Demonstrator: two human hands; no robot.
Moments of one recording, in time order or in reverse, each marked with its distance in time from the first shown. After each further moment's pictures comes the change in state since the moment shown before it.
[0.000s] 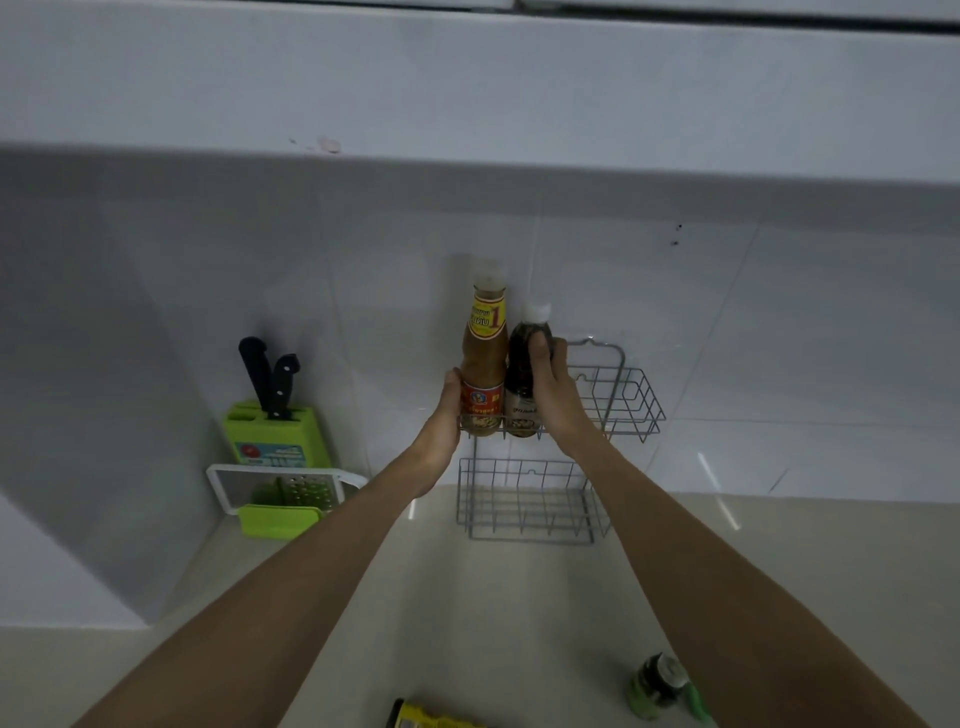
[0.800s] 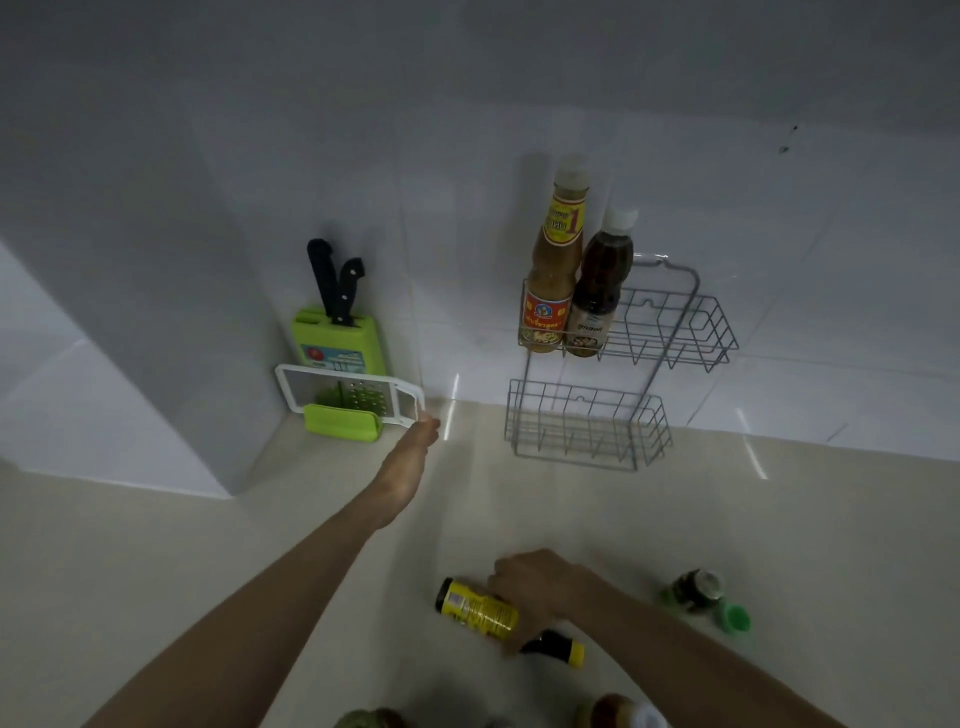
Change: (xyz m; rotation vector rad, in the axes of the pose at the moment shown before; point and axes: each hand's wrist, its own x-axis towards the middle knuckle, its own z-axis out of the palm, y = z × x) left_hand -0.090 -0.119 -0.082 0.032 0.284 -0.275; right_hand -0.190 0.174 0.062 -1.299 -1.279 -0.263
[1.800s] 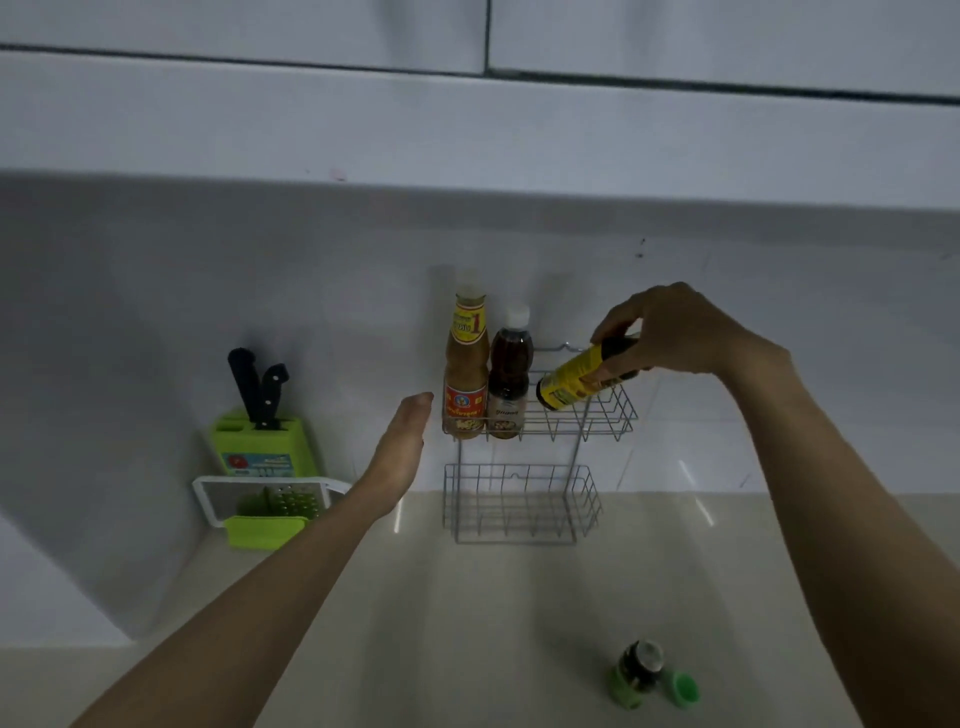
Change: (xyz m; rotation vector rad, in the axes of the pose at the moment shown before) left_hand 0.016 0.121 0.065 0.073 -0.071 0.384; right_hand -0.243 0.138 -0.278 0.323 0.823 0.516
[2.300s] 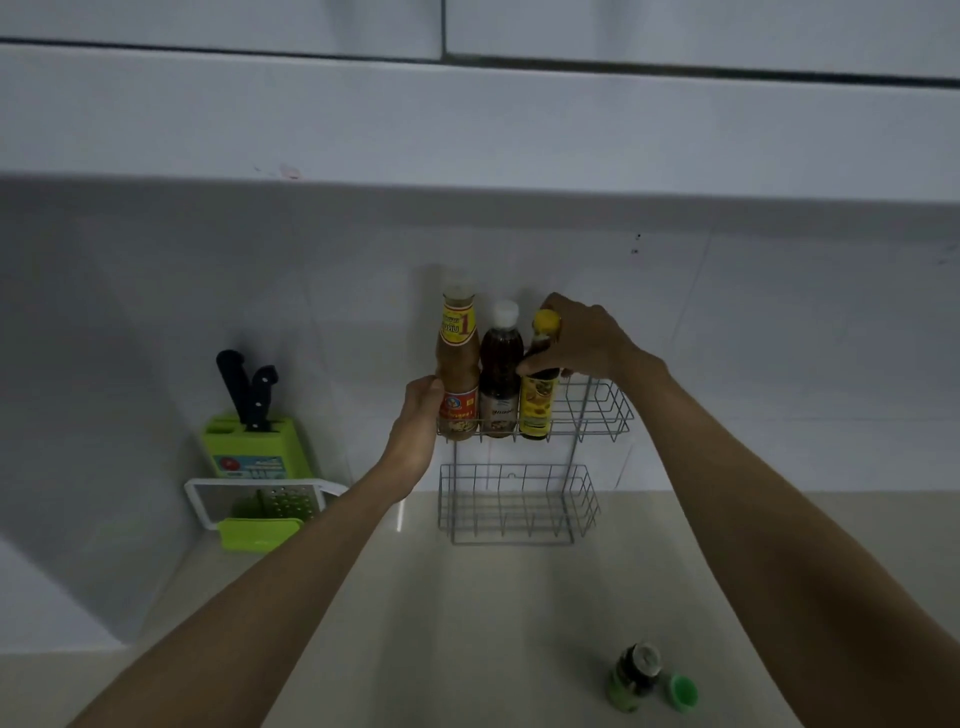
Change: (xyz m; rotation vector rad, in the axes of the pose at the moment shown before) left_hand 0.013 0.021 0.027 -0.041 0.004 0.038; right_hand 0.066 -0.003 0.068 0.242 0.061 0.030
